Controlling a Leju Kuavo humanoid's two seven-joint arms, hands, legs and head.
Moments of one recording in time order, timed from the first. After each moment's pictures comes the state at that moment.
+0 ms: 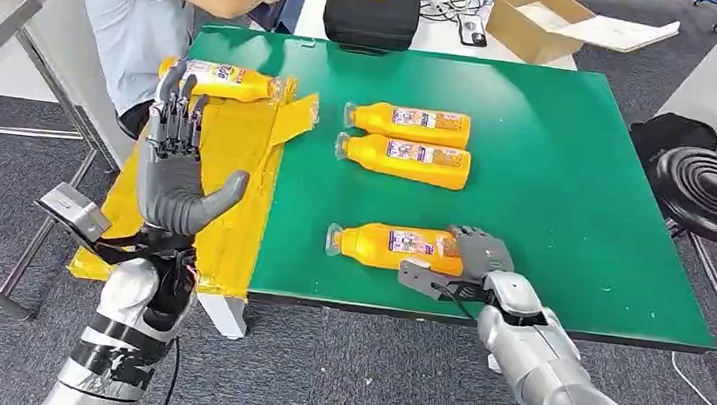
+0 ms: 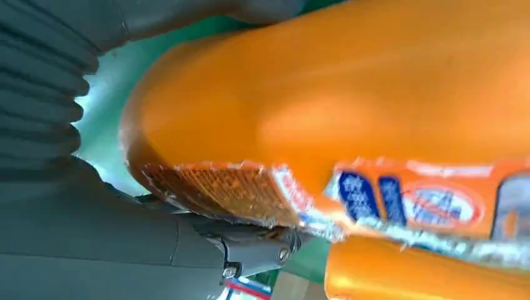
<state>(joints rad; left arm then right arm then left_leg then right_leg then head) -0.30 -0.15 -0.19 -1.50 0.21 -0.01 -0.55 -0.70 -0.04 0.55 -0.39 0.98 -0.14 -0.22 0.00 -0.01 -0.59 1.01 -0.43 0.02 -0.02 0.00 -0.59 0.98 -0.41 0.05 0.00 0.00</state>
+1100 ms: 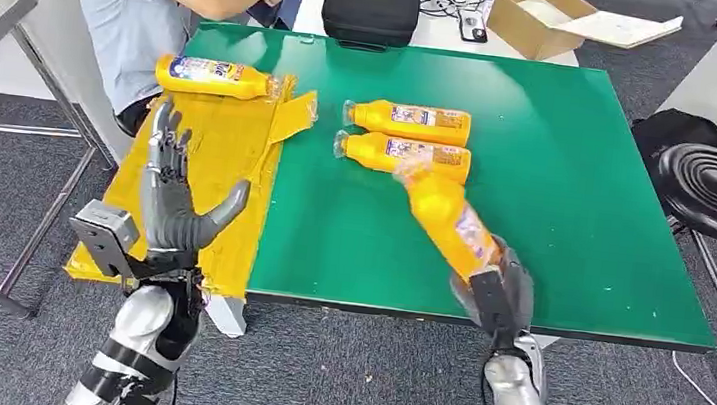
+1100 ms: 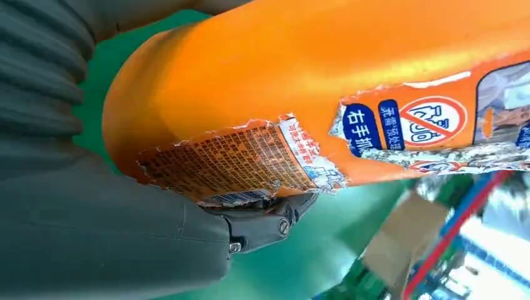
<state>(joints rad) -0.20 -0.15 -0.25 -1.48 0.15 0.33 -0.51 -0.33 0.06 0.08 -0.81 0.23 -0.34 -0.70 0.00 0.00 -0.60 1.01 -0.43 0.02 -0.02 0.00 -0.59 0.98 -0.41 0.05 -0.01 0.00</state>
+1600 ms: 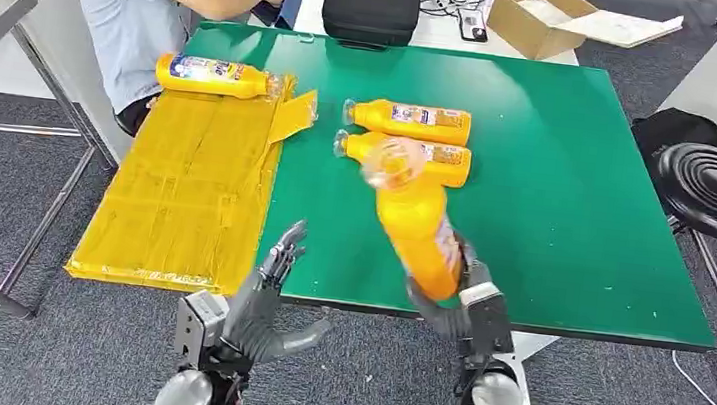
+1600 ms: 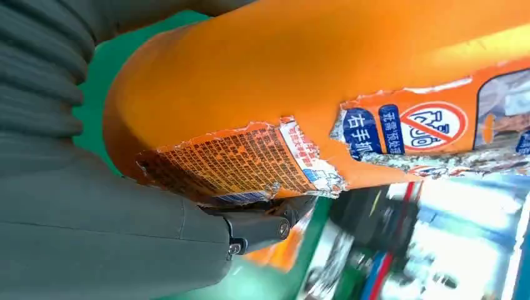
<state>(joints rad) -0.02 -0.16 -0.45 -1.37 0.13 -0.01 -0.46 -0.12 0.11 0.22 -1.30 0.14 0.02 -0.63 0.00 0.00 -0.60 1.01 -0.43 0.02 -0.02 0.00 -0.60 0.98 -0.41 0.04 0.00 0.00</state>
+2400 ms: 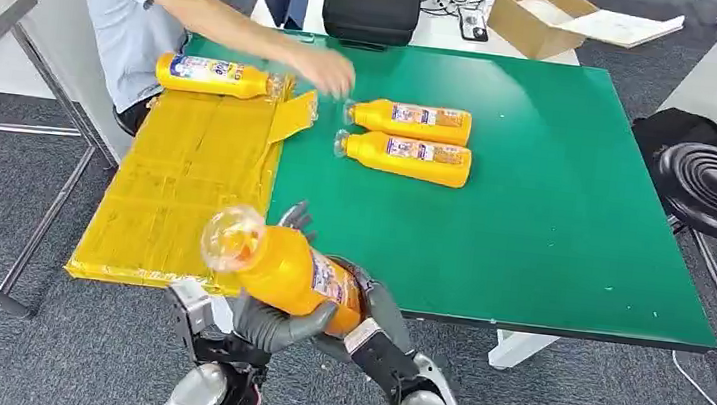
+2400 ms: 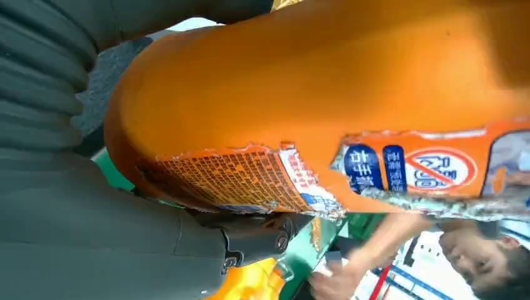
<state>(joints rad) -0.06 -0.21 -0.50 -1.39 0.31 0.03 -0.54 -0.12 0.14 0.54 -1.22 0.27 -0.01 -0.65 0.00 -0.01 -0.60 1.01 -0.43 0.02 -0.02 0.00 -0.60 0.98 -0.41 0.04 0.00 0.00</state>
